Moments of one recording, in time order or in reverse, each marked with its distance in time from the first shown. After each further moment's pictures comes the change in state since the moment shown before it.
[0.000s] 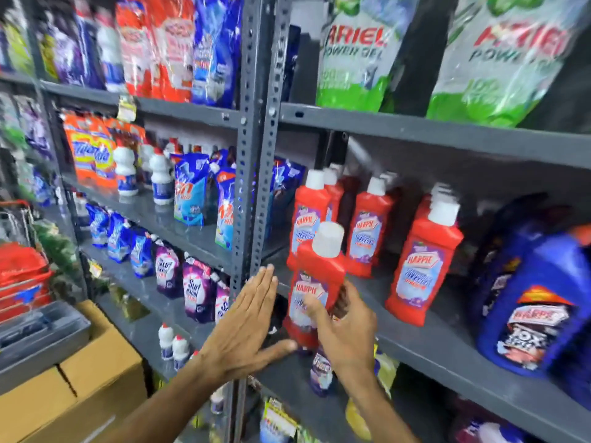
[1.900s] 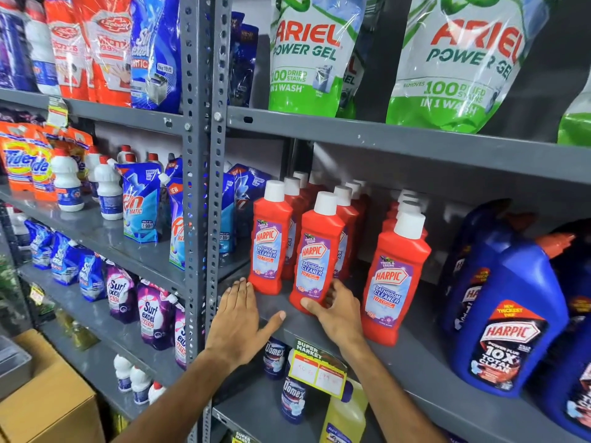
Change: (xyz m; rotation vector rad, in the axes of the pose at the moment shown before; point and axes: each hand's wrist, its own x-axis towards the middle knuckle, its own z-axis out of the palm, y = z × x) left_hand 0.101 -0.006 0.078 0.036 -0.207 -0.432; right_hand 0.125 0.095 -0.026 -0.236 -0.144 0.209
